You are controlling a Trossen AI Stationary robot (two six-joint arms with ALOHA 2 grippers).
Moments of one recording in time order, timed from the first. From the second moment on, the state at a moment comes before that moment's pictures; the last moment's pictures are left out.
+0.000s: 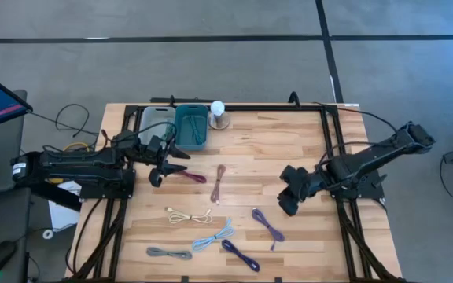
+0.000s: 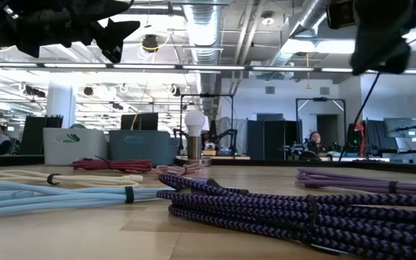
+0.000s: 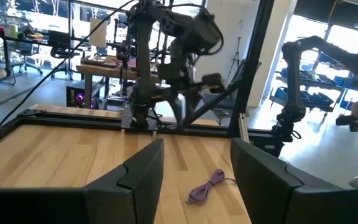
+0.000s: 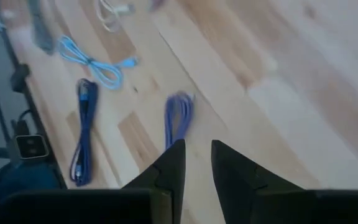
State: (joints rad) left arm 0.23 0.60 0.28 0.56 0.45 -0.14; right arm 0.38 1.15 0.85 -0.67 0.16 1.00
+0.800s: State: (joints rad) left arm 0.23 0.61 0.28 0.46 0.45 -0.14; right arm 0.51 1.72 1.32 -0.90 0.08 1.19
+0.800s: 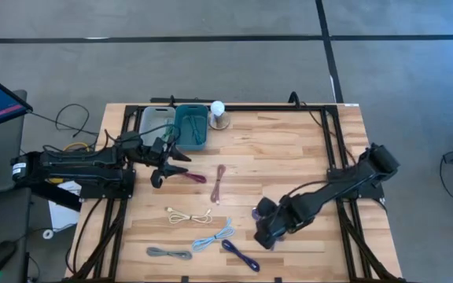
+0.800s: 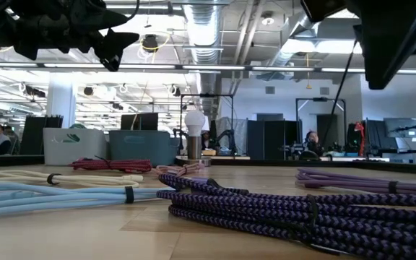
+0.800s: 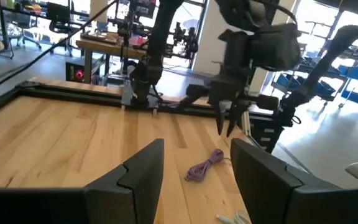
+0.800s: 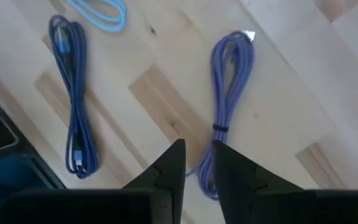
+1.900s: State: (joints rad) left arm 0.19 0.61 0.28 0.44 0.48 -0.14; right arm 0.51 1.95 1.37 -0.96 0.15 1.15
